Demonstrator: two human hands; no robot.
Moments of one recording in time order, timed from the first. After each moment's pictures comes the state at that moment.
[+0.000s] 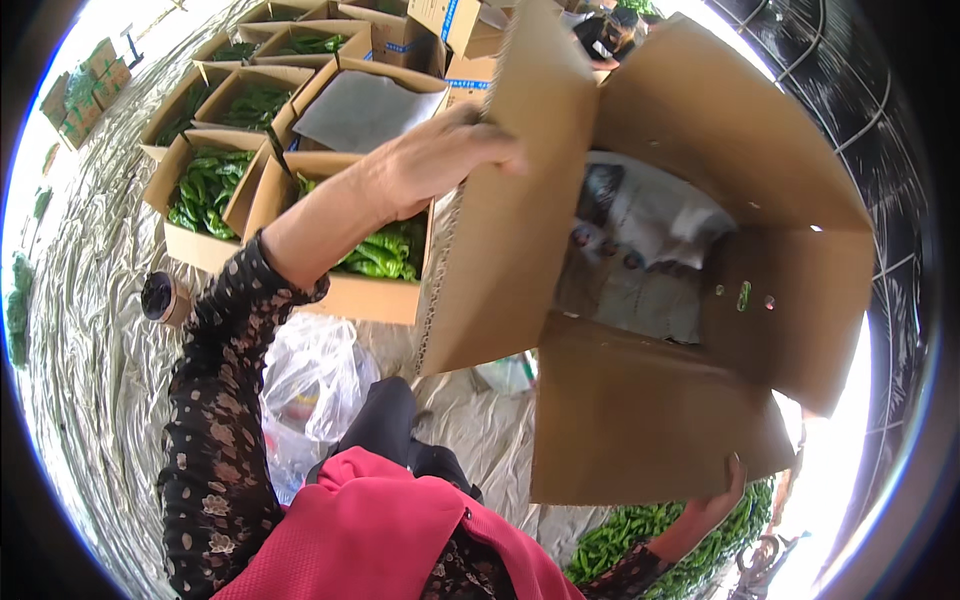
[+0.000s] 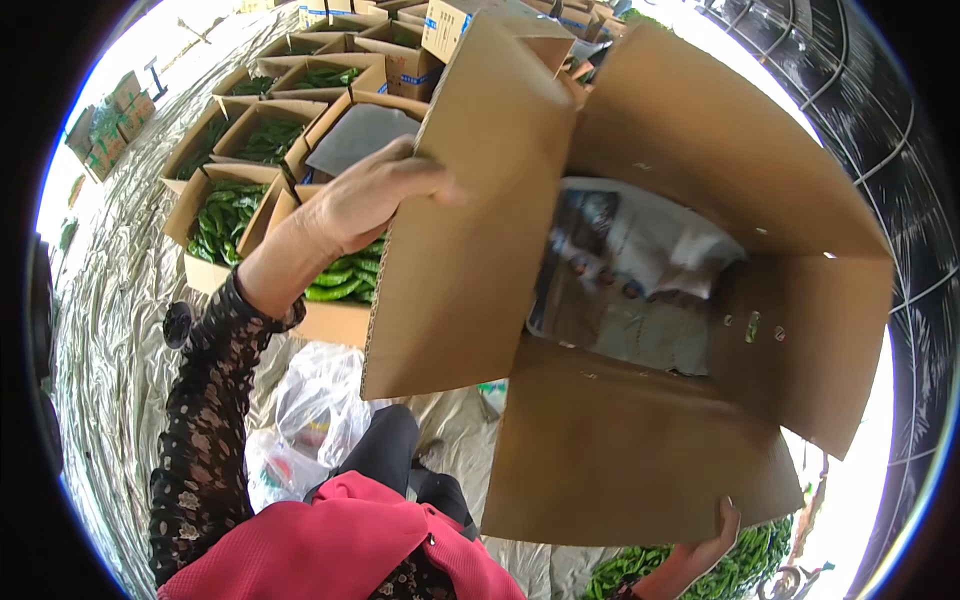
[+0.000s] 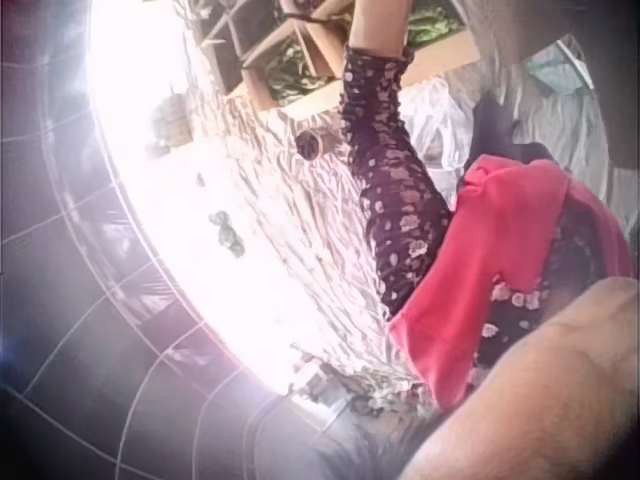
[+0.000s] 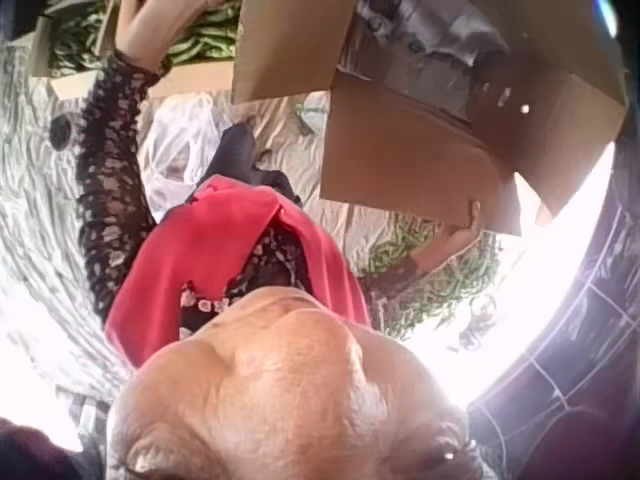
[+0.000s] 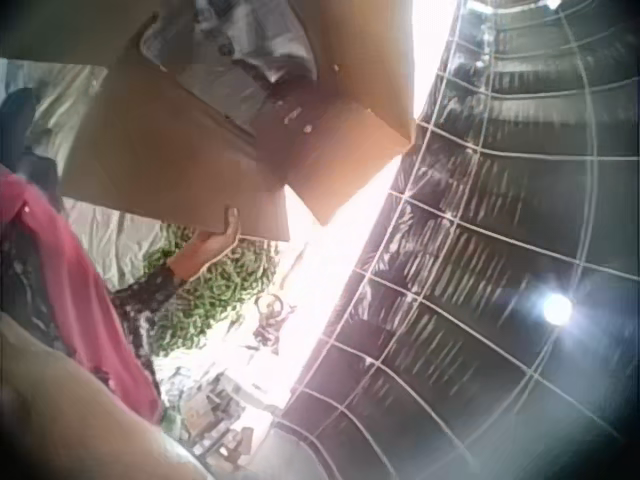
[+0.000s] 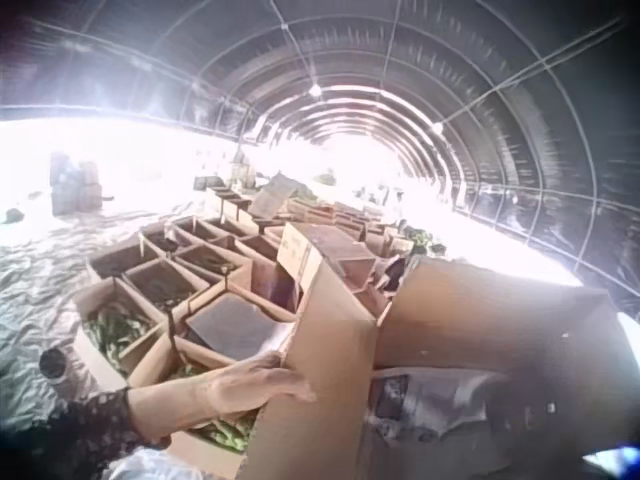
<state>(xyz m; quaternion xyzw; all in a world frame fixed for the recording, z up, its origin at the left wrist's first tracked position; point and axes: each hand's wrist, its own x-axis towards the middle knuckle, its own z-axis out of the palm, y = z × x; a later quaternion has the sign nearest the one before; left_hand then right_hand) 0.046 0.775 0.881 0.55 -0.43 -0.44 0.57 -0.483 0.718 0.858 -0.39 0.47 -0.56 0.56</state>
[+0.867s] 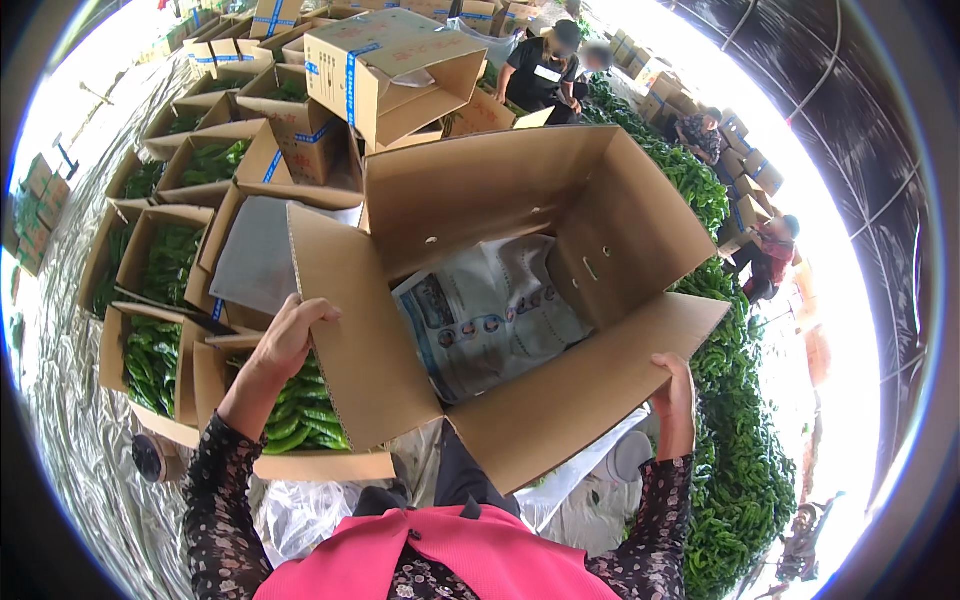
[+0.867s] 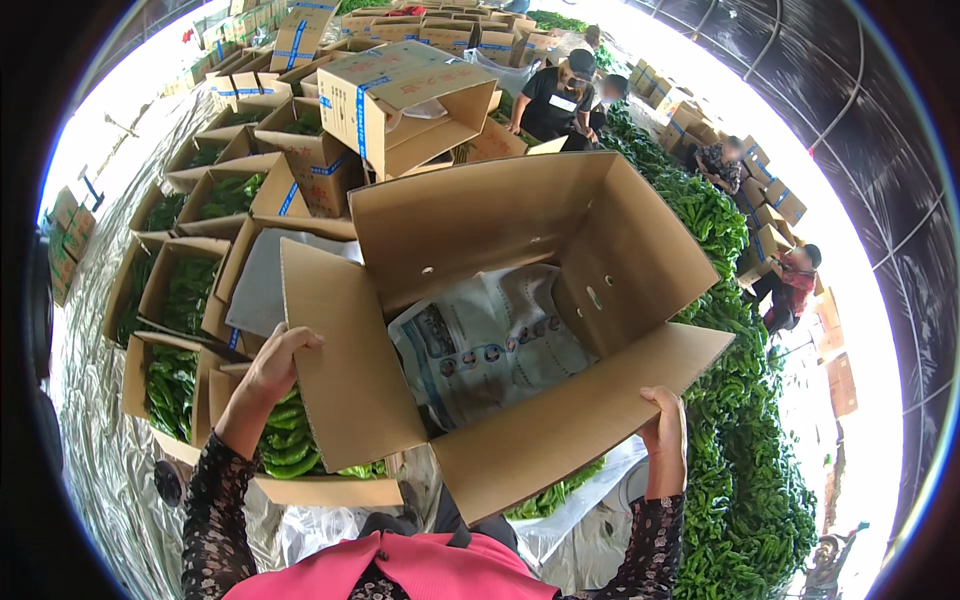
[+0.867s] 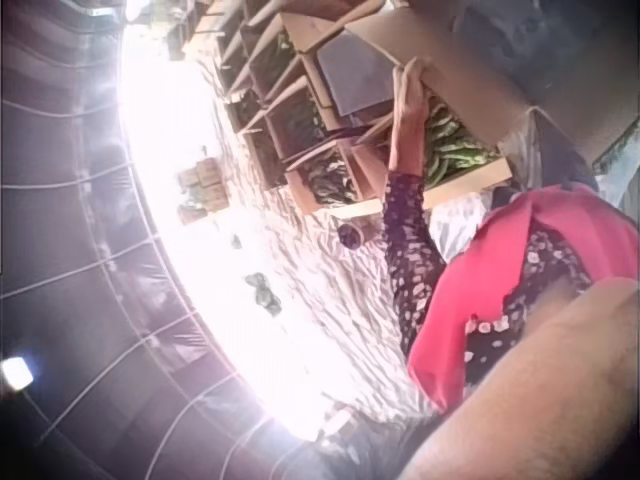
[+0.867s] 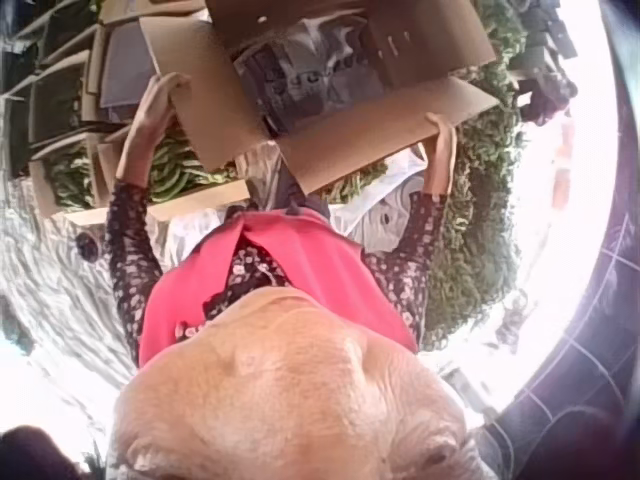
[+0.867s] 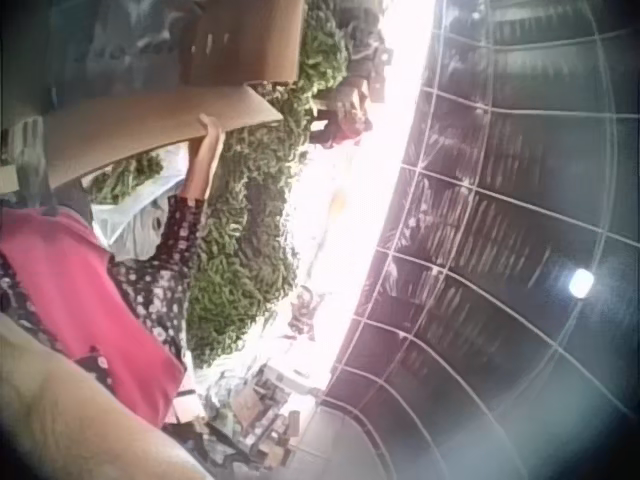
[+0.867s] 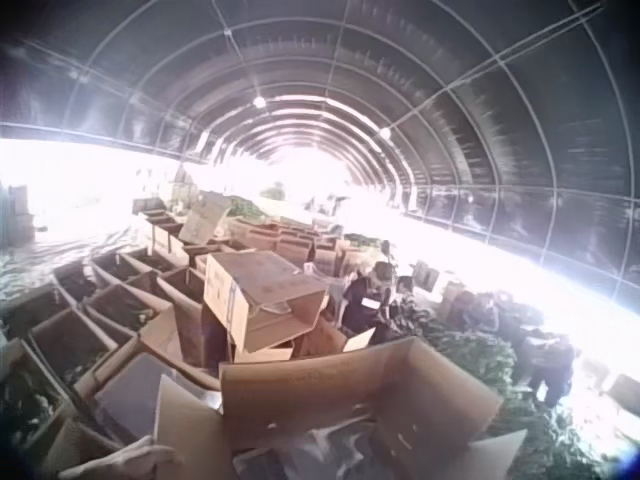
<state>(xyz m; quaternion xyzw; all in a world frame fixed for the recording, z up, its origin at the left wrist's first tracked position) 0.160 0.628 0.736 0.66 -0.61 -0.10 0.43 -0.317 0.381 0.794 -0.41 0.53 -0.42 0.62</state>
